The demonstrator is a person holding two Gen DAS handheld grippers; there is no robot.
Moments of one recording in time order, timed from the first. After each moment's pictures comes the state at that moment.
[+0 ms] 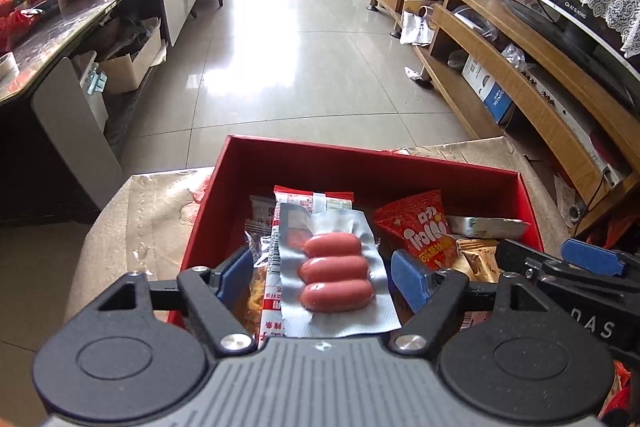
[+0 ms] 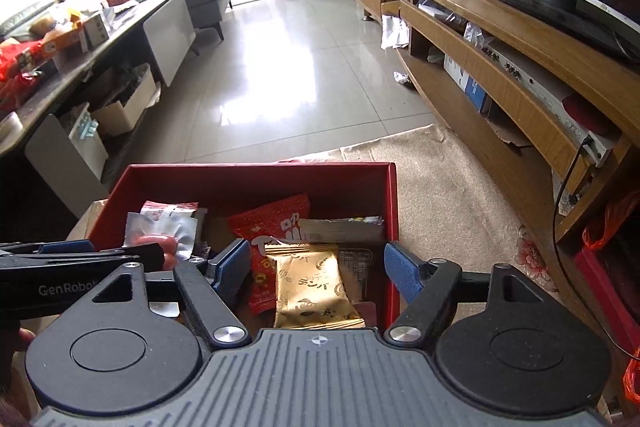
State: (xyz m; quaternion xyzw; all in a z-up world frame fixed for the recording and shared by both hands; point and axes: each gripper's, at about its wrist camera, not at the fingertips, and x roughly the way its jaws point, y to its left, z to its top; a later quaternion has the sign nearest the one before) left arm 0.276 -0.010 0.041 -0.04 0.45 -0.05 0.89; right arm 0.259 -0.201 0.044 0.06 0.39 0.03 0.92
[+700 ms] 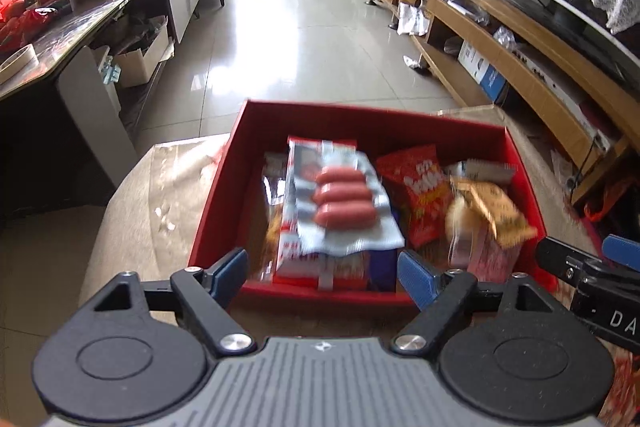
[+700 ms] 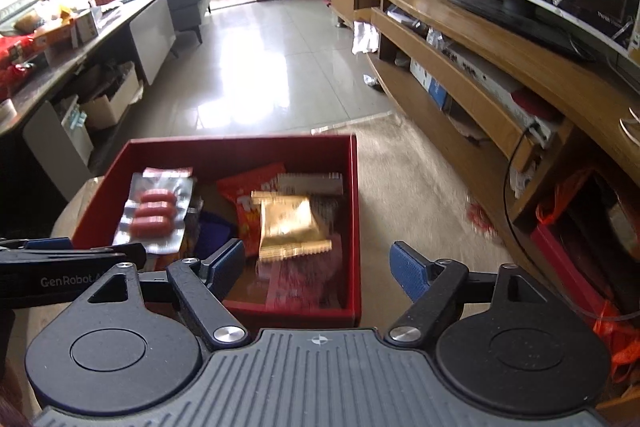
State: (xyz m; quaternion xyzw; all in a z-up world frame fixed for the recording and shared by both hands) left arm 0.218 -0.004 0.038 -0.02 0.45 -0.05 0.89; right arm 0.197 -0.196 0.050 0.04 0.38 -0.02 0.92
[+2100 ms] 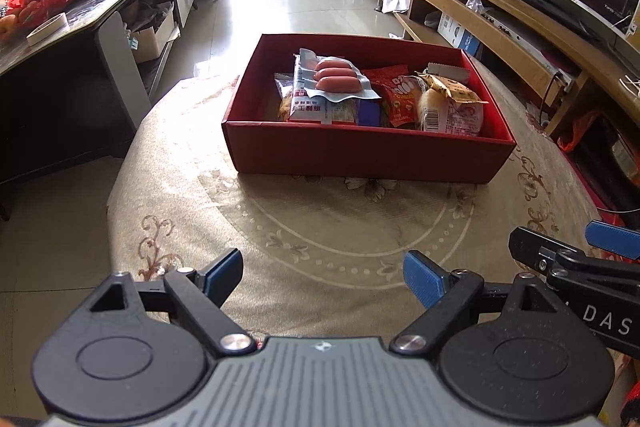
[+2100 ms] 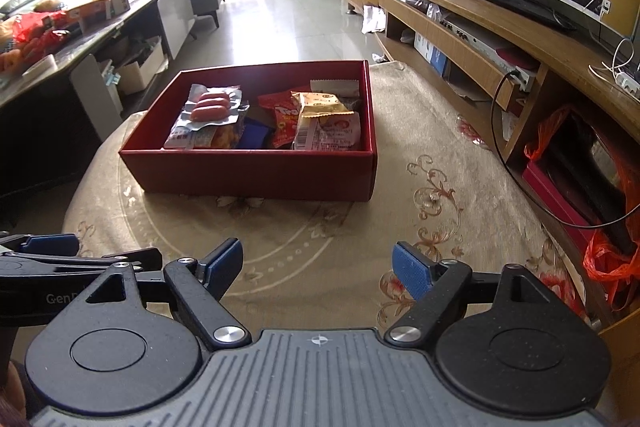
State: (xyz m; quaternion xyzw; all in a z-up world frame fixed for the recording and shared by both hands) left arm 0.084 0.012 0.032 -0.01 0.45 -0.07 0.89; right arm 0.081 -0.168 0.036 0.04 0.39 -0.01 0.92
